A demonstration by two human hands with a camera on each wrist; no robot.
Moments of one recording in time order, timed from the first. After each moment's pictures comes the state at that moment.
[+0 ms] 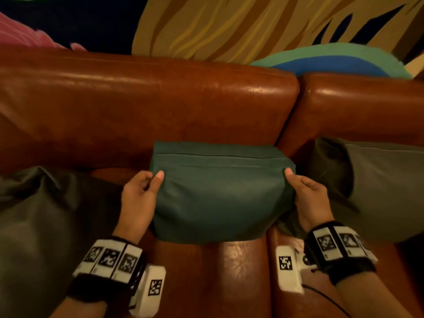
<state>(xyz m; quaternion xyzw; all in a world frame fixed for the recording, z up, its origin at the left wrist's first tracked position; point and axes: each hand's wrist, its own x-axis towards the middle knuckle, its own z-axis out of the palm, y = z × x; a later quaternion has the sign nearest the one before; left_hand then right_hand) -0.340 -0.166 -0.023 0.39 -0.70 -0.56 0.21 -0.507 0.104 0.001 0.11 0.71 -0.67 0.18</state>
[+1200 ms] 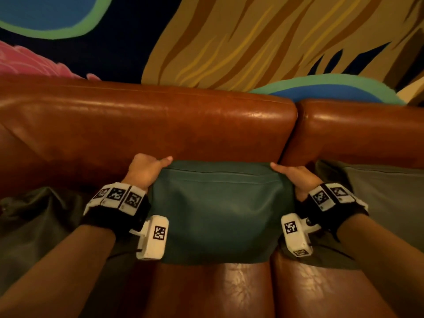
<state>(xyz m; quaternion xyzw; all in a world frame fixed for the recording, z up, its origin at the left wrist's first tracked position) -0.425 -0.235 0.009 0.47 -0.66 -0.58 0.03 -0.611 0.071 0.001 0.14 0.77 -0.50 0.37</state>
